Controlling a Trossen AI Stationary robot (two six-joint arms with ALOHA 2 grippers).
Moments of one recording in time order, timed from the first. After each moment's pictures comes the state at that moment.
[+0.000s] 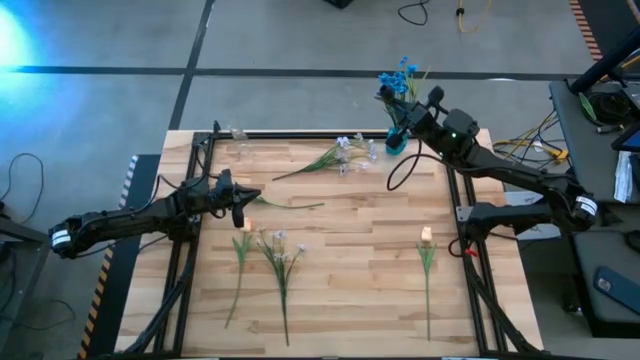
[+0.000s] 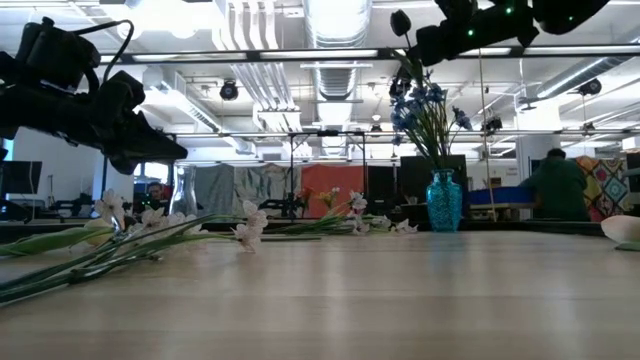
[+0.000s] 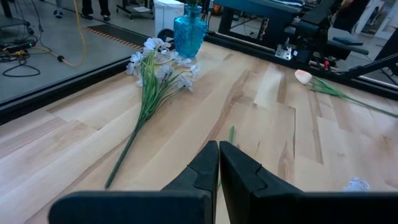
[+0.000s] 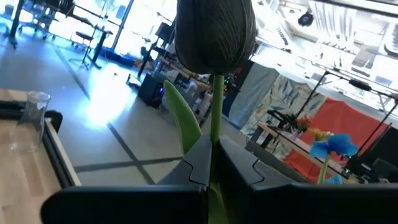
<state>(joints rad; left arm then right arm) 0.38 0.43 0.01 0.19 0.03 -0.18 -0.62 1.09 0.77 0.43 0.16 -0.51</state>
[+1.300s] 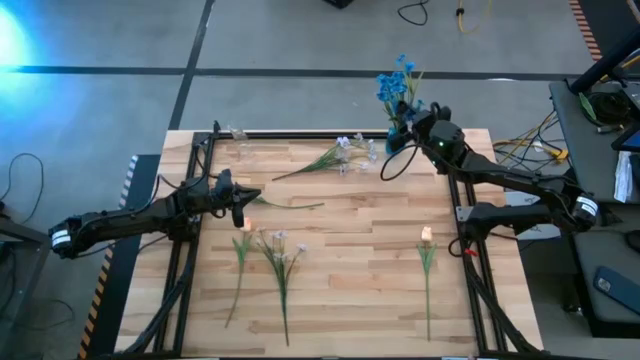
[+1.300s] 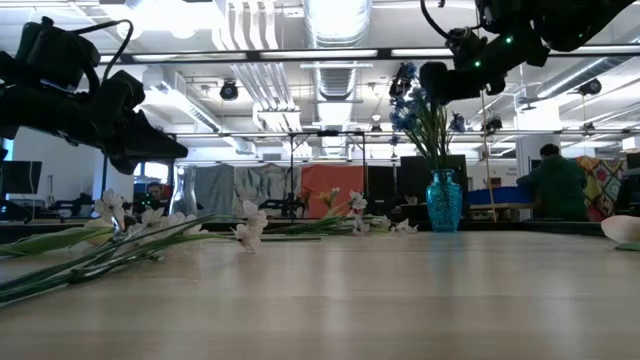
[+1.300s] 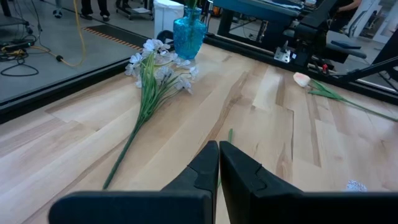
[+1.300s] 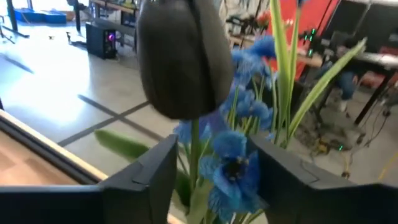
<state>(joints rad) 0.38 0.43 0.01 0.19 0.04 -0.19 -0.61 1.08 0.65 0.29 0.50 -0.12</state>
